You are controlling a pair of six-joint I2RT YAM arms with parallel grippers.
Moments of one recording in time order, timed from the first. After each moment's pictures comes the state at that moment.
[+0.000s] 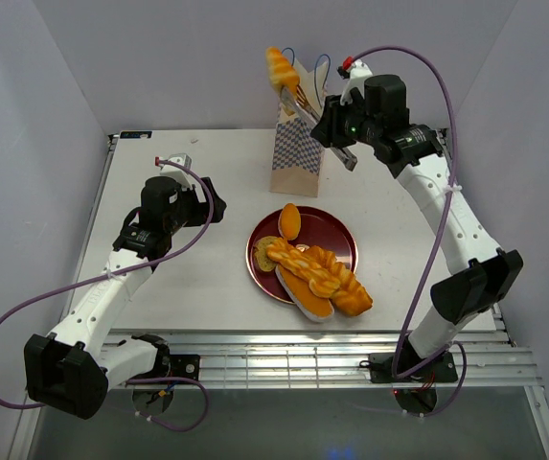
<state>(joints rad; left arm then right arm) -0.31 1.11 0.91 -0.25 0.04 -0.35 0.44 1.63 1.87 -0.61 -0.22 0.15</state>
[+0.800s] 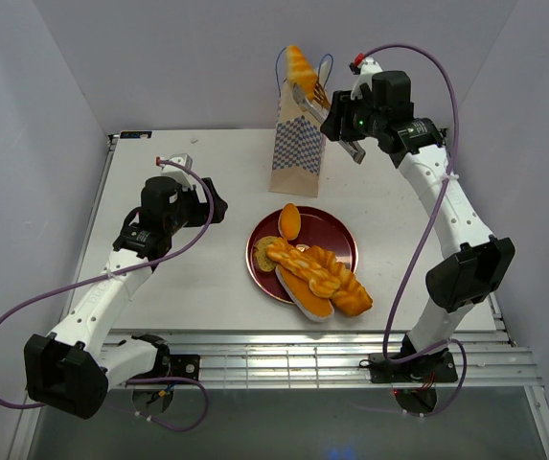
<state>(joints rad) -0.31 1.11 0.91 -0.25 0.06 -0.35 0.35 1.73 1.91 -0.60 -0.21 0.15</state>
